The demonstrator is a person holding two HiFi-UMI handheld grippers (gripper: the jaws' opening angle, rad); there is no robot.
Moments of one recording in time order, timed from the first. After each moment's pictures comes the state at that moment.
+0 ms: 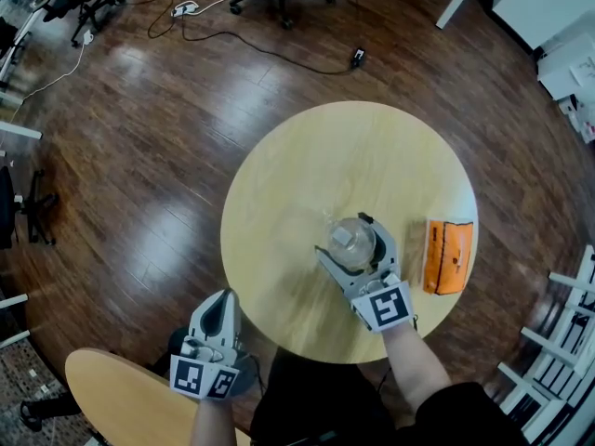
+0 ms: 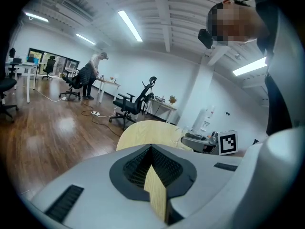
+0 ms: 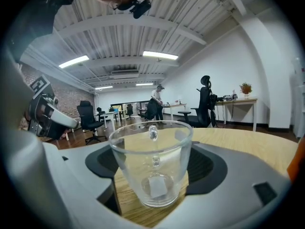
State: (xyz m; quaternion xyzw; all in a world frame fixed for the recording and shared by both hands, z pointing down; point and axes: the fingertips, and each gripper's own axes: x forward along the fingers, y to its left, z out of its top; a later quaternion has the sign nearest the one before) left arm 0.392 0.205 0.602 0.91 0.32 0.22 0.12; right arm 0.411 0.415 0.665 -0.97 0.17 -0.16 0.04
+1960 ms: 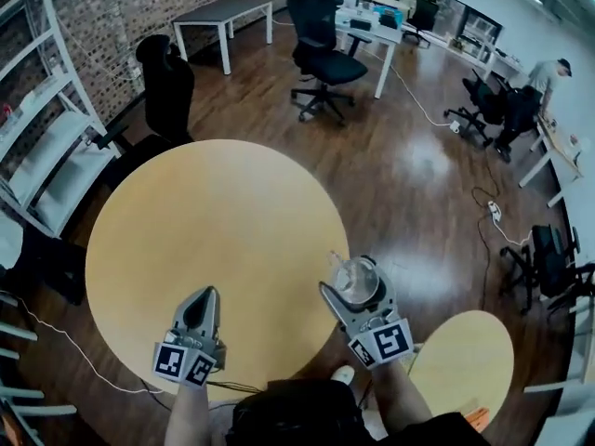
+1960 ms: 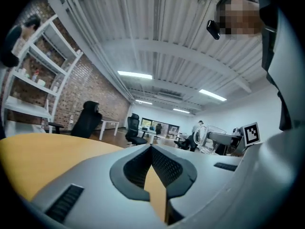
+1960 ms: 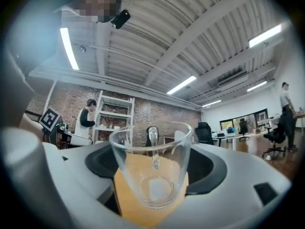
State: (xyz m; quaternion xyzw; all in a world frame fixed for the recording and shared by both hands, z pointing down) left arm -0.139 -0.258 0.401 0.94 -0.31 -0.08 0.11; right arm 0.092 -0.163 0.383 -0.68 0.73 0.01 0.02
